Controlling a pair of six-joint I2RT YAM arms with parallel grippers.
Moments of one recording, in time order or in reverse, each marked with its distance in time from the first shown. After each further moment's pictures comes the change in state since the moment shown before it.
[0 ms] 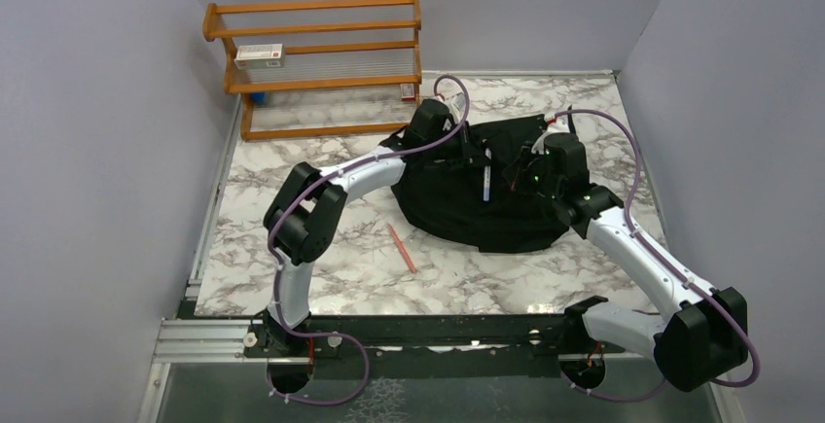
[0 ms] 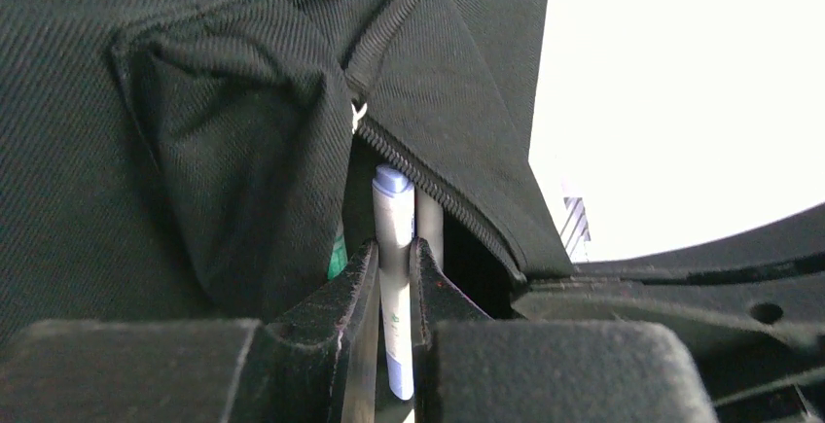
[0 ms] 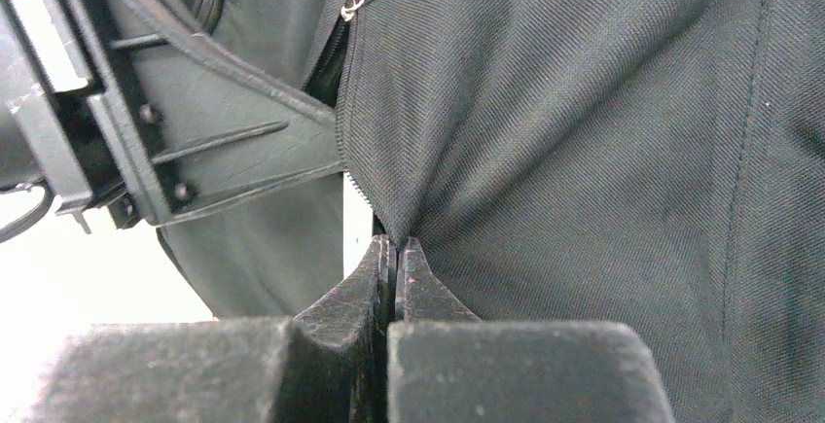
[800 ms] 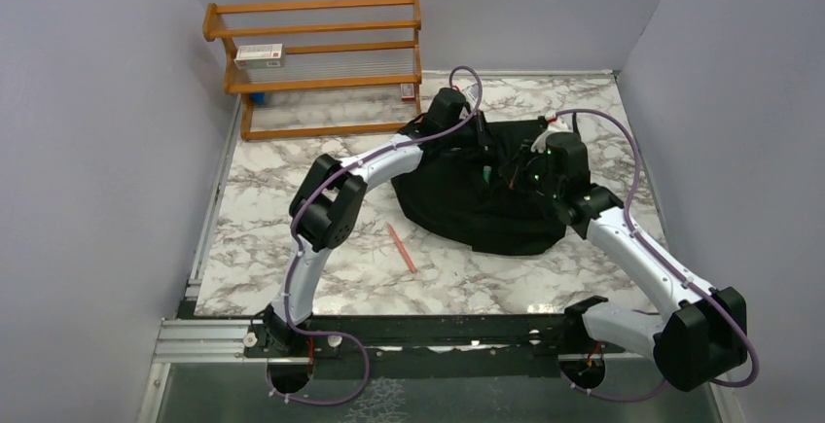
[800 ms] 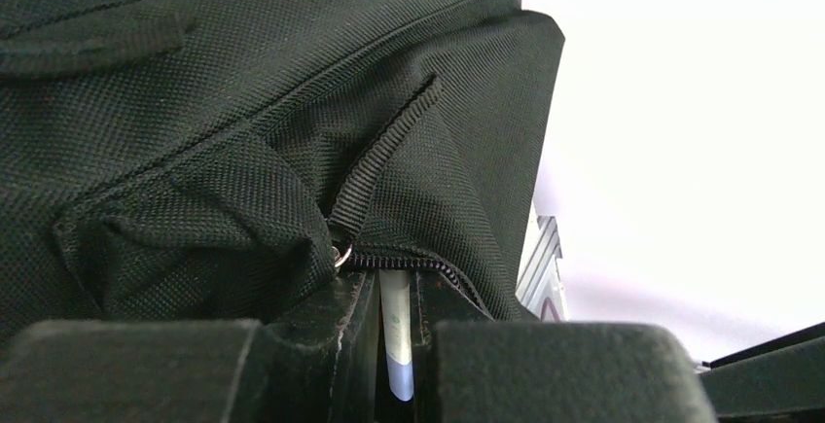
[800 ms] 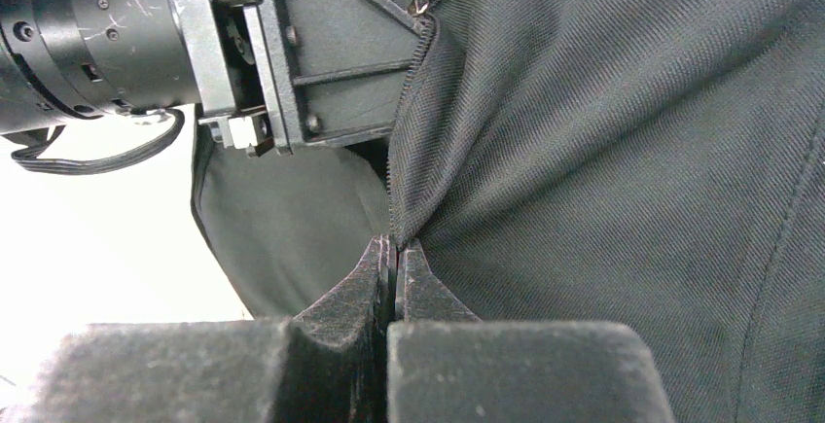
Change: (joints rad) left arm -0.002 0.200 0.290 -0.089 0.029 -0.071; right arm -0.007 0.000 -0.008 0.048 -0.066 0.018
